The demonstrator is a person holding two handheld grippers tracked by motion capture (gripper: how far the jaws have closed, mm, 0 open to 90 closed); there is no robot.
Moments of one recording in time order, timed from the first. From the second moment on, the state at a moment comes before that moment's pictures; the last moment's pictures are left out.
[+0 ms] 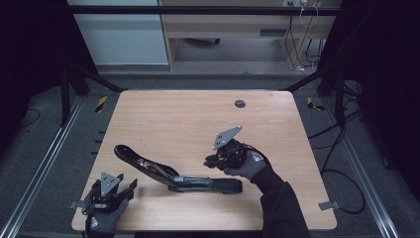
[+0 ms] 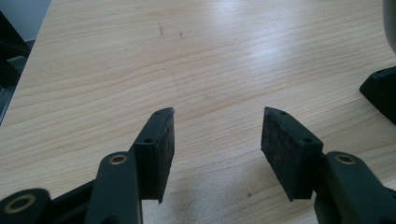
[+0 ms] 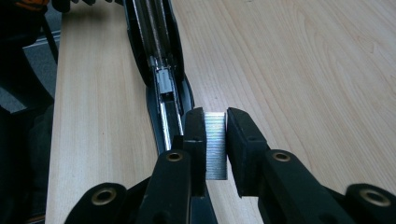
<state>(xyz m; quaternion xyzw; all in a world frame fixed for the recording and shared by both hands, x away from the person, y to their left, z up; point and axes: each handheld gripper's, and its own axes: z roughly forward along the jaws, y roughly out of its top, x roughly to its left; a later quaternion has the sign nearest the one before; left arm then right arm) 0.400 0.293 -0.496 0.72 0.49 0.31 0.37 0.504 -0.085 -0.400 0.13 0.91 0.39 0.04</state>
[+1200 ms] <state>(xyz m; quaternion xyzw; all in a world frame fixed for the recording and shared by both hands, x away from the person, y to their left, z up) 0.400 0.293 -0.495 0.72 0.49 0.31 0.37 0.495 -0.064 -0.420 0.09 0.92 0.37 0.01</state>
